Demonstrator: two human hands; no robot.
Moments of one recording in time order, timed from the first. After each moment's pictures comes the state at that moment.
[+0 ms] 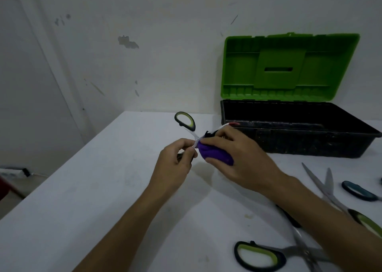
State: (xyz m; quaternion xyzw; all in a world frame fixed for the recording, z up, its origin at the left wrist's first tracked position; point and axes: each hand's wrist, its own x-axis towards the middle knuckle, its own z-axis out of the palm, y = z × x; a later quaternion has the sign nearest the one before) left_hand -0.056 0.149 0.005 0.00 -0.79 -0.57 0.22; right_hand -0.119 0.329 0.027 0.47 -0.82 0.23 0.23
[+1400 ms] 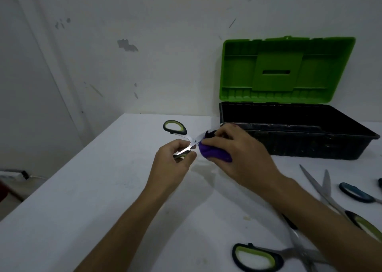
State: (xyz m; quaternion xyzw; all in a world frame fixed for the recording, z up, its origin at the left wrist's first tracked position) left_hand -0.051 0.154 0.017 0.07 -0.79 -0.56 0.24; right_hand -0.115 0.329 0.034 0.42 -0.84 0.19 0.28
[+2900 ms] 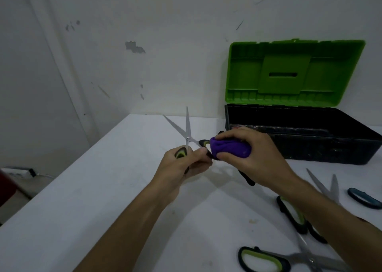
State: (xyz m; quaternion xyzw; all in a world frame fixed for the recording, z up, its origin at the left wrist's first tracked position) left_hand -0.049 0.150 0.022 0.07 -0.60 -0.79 0.08; right_hand -0.115 0.336 0.045 0.37 -0.81 0.42 0.16
